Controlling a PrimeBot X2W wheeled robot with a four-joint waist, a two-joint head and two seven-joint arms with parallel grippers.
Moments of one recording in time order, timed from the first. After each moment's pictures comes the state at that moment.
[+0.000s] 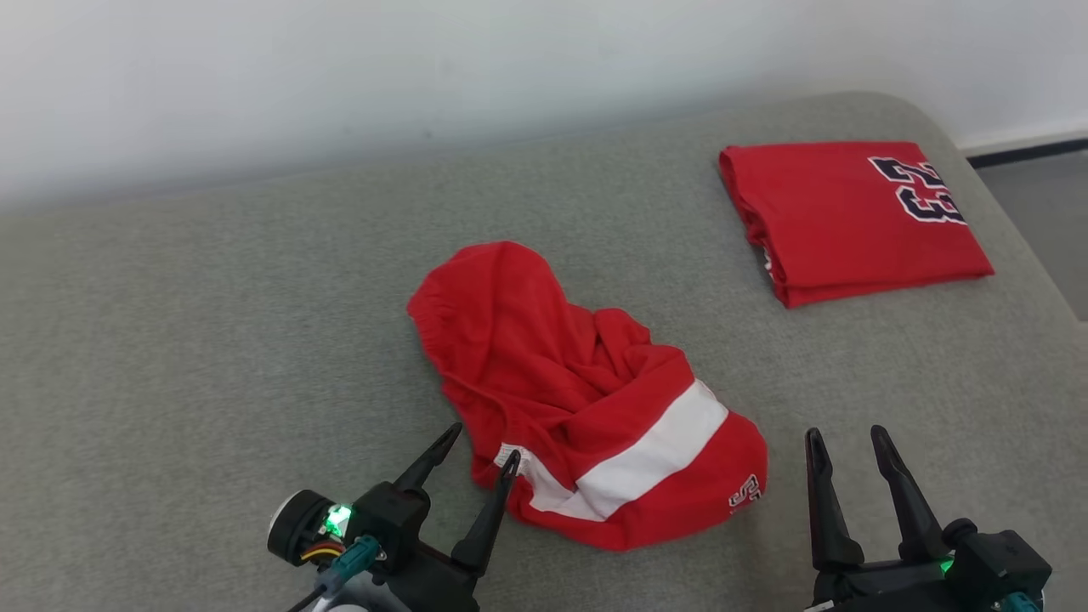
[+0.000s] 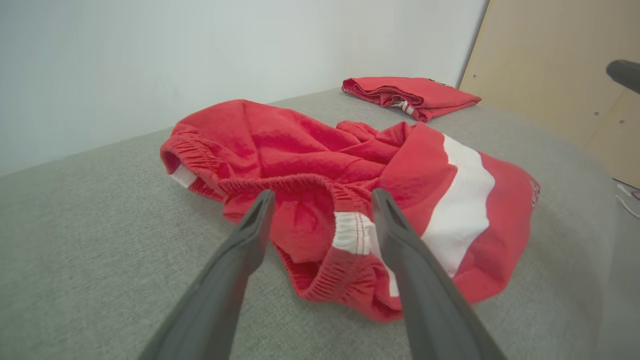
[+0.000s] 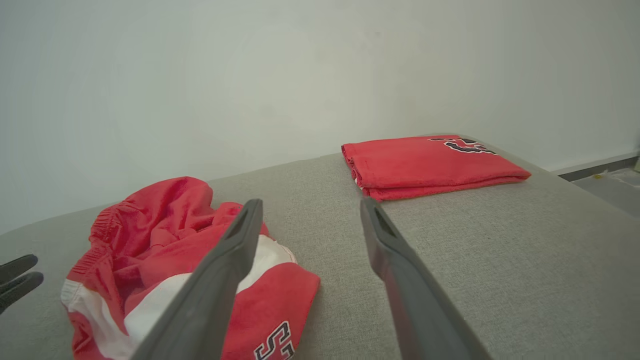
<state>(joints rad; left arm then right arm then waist) -0.31 0.19 -0.52 0.38 -0.29 -0.13 -0.24 0.02 -0.05 0.06 0.08 0.24 0.13 -0.26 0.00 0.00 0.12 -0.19</state>
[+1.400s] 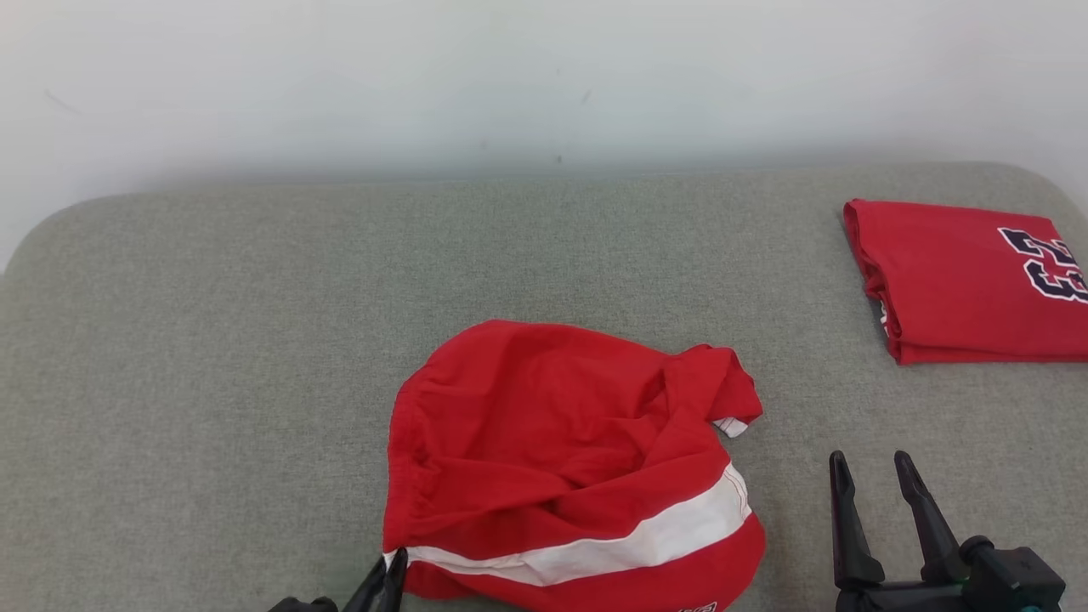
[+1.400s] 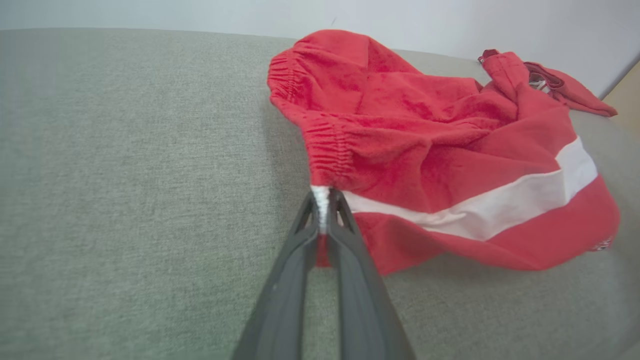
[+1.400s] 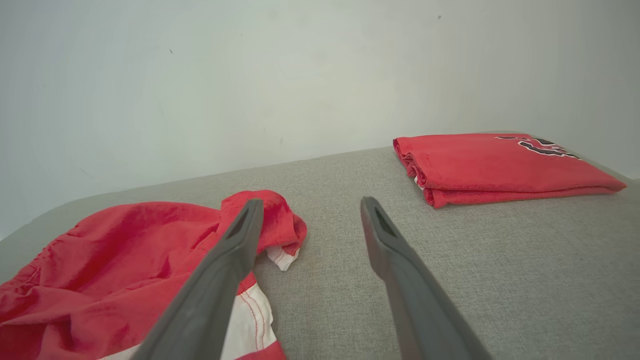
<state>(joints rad) -0.07 0.24 -0.43 0.37 -0.43 -0.07 -0.26 0.04 -0.06 0.01 0.13 0.23 0.13 -0.26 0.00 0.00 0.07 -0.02</state>
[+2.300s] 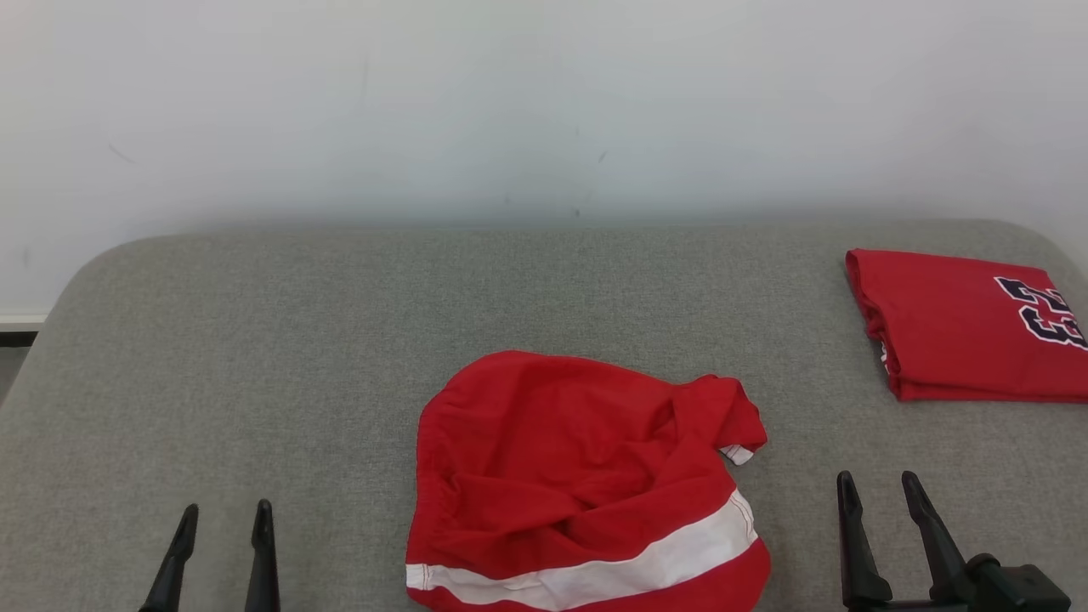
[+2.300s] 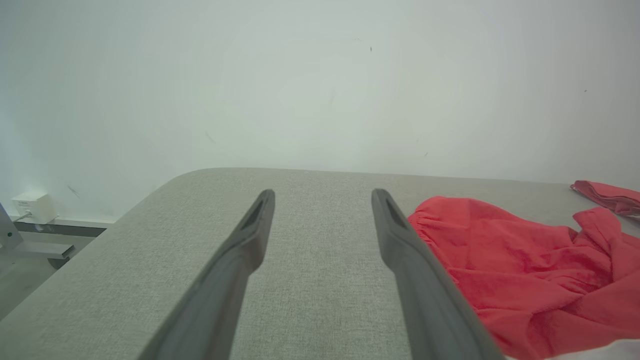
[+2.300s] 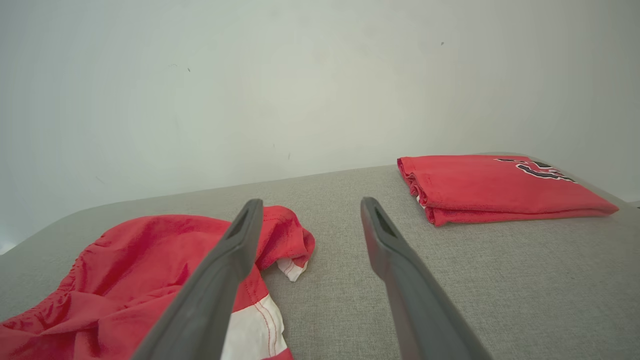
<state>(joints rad) 0.08 0.17 -0.02 0.07 -0.26 -0.07 -0.26 0.07 -0.07 0.00 0.14 0.23 0.13 -0.26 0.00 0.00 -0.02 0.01</state>
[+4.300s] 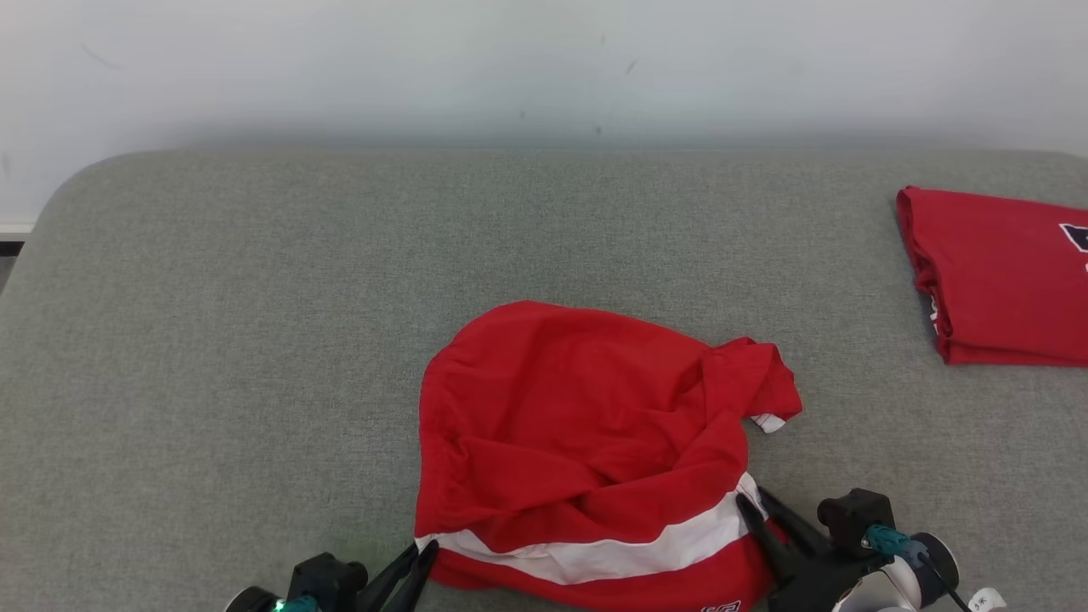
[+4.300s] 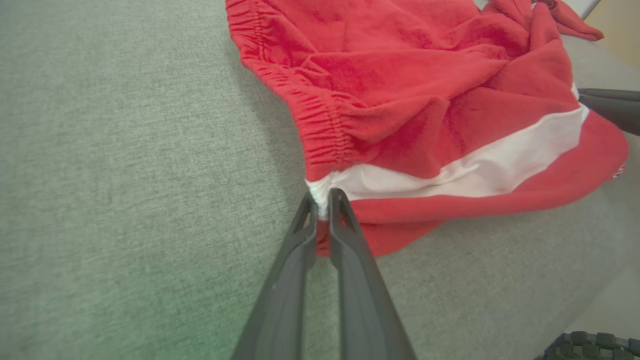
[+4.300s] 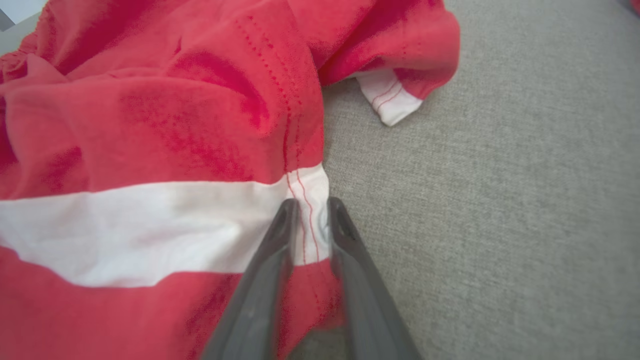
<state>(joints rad) -0.28 0.36 -0.73 0.52 -0.60 -0.13 -0.26 -0.31 -0.28 0.55 0.70 0.45 0.13 -0.21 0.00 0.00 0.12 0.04</state>
